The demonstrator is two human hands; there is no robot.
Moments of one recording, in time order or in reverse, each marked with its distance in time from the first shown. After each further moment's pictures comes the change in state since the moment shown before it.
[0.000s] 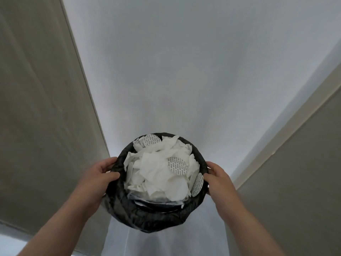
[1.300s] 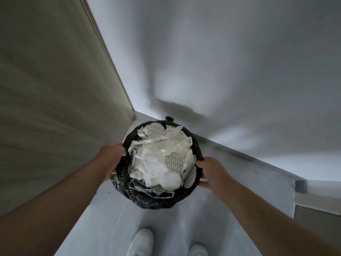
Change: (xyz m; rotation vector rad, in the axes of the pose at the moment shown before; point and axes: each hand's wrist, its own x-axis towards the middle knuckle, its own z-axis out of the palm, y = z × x) left_hand 0.434 -0.492 -0.021 0.123 0.284 -0.699; right_hand 0.475 0.493 0.218 -0.362 -0.355 0.627
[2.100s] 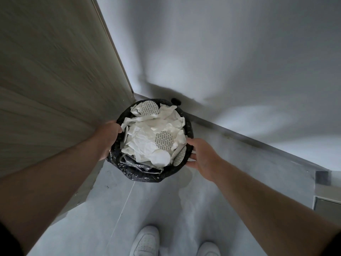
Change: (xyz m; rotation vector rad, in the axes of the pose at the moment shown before) left_hand 0.100 -0.017 -0.006 0.038 0.066 0.055; right_hand 0.075 0.013 0.062 0.176 -0.118 0.027
